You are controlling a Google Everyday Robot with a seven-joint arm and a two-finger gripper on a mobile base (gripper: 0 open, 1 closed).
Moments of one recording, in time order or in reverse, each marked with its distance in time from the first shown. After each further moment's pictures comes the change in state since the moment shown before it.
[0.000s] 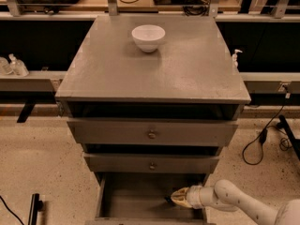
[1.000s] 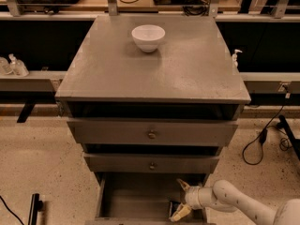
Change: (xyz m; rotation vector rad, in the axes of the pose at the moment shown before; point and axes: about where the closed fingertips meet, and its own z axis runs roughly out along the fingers) arm -0.001 0.004 0.006 -0.010 -0.005 0.001
